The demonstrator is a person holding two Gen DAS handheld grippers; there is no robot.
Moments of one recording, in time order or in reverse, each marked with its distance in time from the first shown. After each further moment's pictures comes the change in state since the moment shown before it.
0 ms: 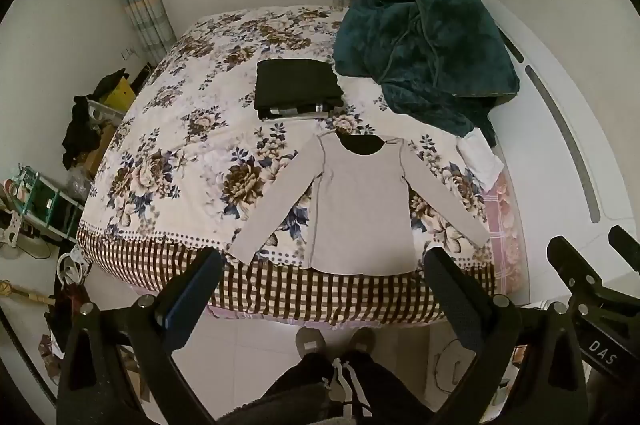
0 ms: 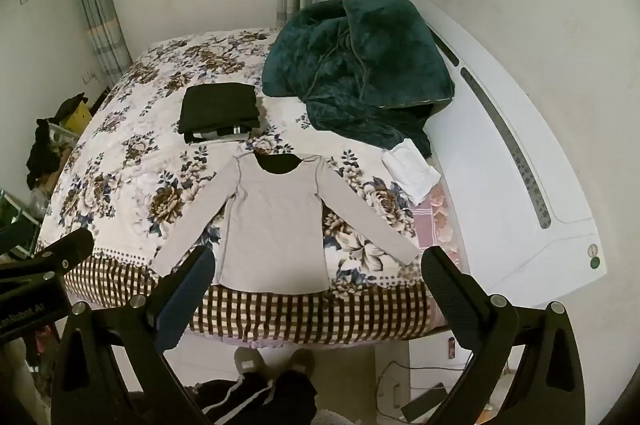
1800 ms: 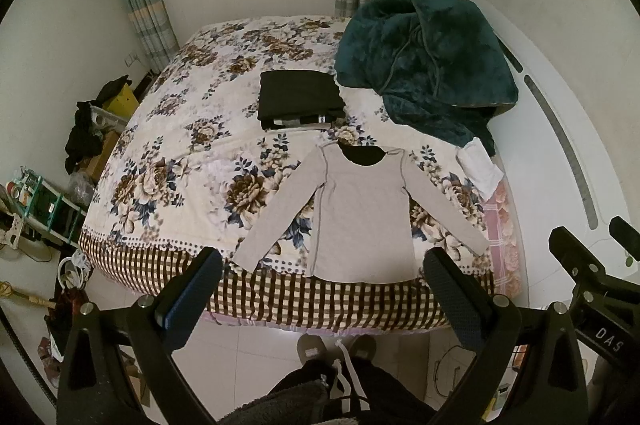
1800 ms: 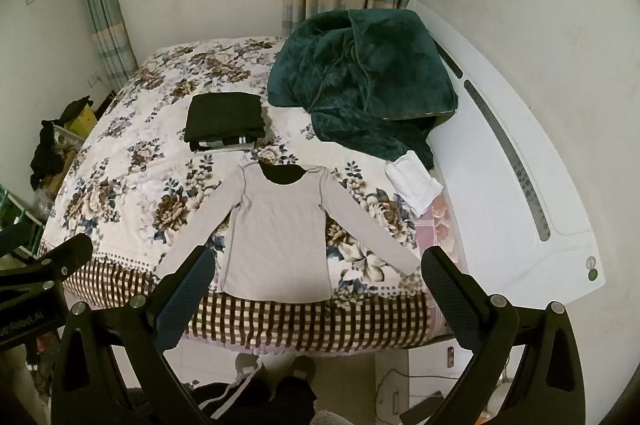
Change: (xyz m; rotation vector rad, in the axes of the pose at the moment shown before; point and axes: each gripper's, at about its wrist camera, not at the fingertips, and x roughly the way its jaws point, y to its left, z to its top) left arm -0.015 0.008 0.028 0.001 -0.017 0.002; right arm -0.003 0.000 0.023 -0.006 -0.018 0.006
